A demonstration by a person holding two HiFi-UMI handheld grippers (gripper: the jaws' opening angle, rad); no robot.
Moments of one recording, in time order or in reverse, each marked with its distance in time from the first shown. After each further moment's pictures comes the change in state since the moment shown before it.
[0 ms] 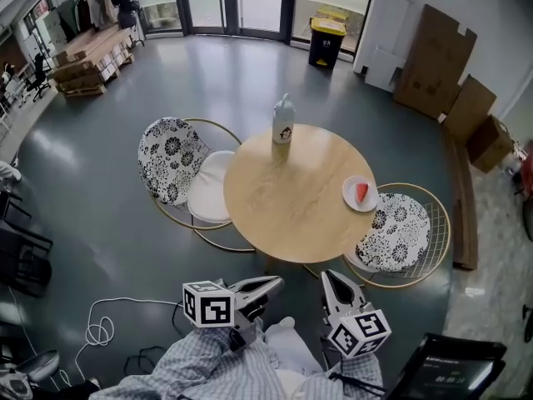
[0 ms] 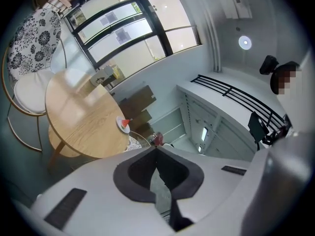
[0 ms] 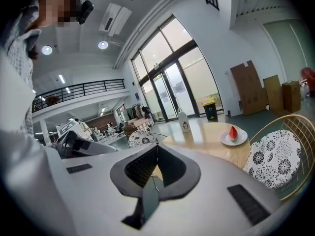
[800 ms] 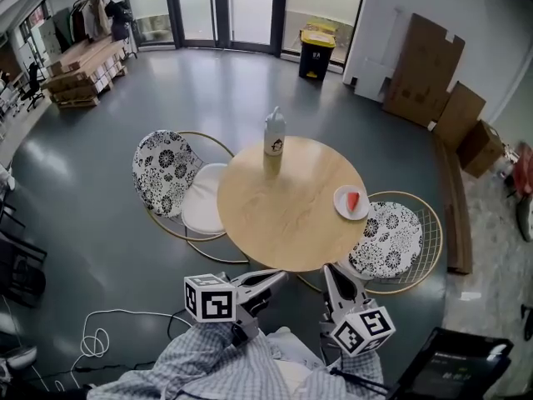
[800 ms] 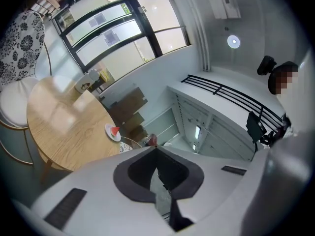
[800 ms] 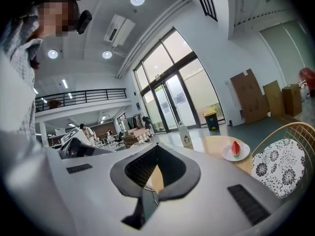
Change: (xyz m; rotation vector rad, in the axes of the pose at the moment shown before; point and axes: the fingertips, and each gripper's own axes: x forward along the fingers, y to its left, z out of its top) left arm 0.022 -0.013 0.029 0.085 -0.017 -0.089; right arm 0.004 -0.005 0.038 -0.013 -0.138 0.014
